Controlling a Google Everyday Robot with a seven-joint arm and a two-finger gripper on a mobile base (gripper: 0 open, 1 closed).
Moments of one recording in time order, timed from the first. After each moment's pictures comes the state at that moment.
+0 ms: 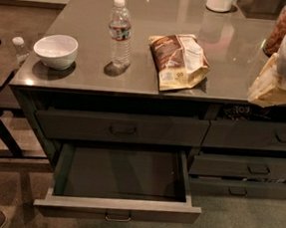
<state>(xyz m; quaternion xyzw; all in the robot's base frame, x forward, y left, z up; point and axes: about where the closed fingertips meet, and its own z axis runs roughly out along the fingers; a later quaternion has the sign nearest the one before) 0.438 -0.217 0.977 -0.60 0.78 -0.03 0.16</state>
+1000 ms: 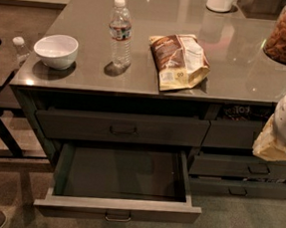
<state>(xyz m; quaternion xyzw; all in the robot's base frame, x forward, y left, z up) 0.396 -0.254 0.882 -0.56 0.82 -0.04 0.09</state>
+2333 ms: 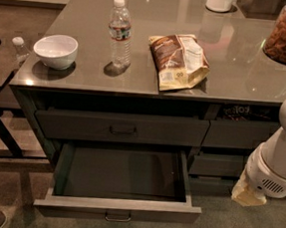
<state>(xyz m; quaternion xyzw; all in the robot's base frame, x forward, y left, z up) 0.356 -0.249 0.754 -0.52 0.85 0.05 0.03</state>
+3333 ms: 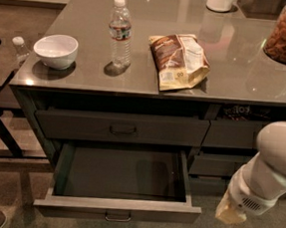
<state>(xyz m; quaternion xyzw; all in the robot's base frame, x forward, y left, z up) 0.341 -0.234 0.683 -0.52 0.85 0.10 0.01</state>
